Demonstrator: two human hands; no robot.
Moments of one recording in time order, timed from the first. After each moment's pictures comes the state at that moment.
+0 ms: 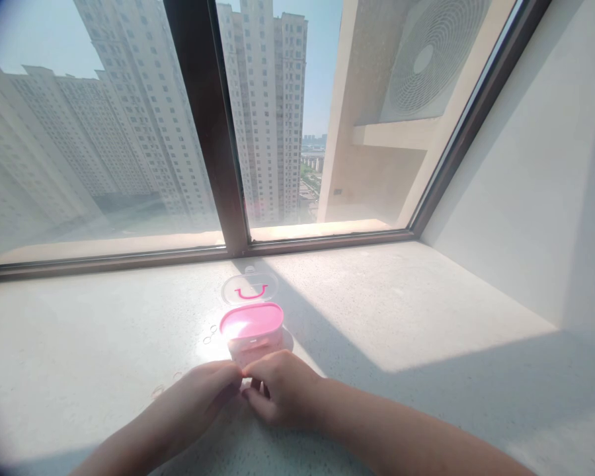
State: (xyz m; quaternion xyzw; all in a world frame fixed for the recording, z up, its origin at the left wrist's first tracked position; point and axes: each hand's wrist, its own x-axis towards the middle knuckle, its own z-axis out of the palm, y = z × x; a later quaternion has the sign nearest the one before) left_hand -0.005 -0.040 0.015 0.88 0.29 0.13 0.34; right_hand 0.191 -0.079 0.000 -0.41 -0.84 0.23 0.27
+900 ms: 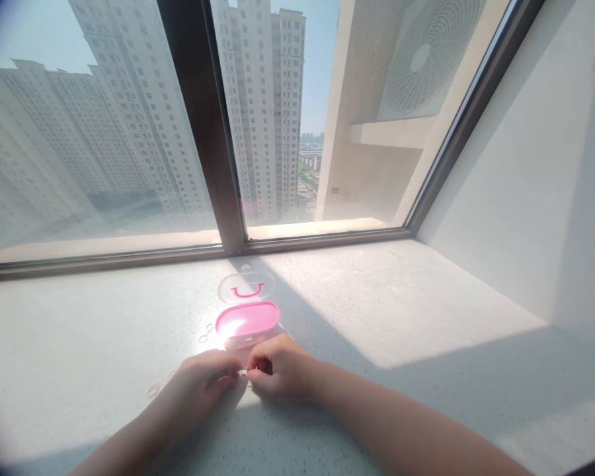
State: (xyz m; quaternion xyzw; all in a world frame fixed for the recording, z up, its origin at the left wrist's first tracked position) left_hand 0.000 -0.035 0.008 0.86 0.39 0.16 0.29; right_hand 0.202 -0.064 -0.010 -0.43 -0.78 0.33 0.32
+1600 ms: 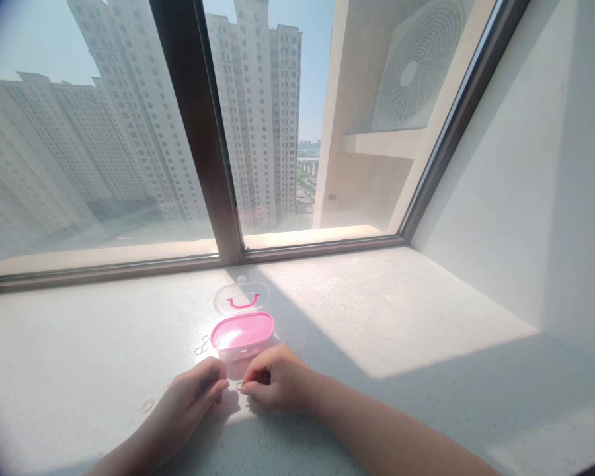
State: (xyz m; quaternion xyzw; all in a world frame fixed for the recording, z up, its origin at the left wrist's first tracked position) left_hand -0.009 -0.041 0.006 0.80 0.42 0.19 0.39; right_hand 0.205 -0.064 -0.013 -0.43 -0.74 0.38 0.35
